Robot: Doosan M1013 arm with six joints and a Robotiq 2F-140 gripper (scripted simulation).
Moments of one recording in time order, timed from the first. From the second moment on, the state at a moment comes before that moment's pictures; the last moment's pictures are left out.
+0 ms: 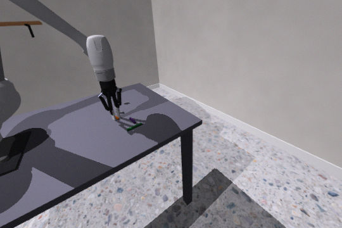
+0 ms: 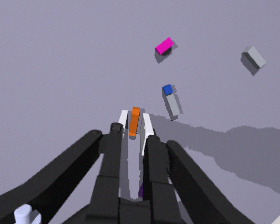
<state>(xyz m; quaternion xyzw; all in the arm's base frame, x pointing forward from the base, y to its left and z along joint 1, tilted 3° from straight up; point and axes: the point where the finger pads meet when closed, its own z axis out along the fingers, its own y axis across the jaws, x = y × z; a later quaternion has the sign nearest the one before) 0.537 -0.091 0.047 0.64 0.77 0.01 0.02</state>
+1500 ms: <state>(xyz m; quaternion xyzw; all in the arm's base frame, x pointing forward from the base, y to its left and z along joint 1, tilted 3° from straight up) 0.538 -0.091 0.047 0.64 0.77 0.01 0.02</state>
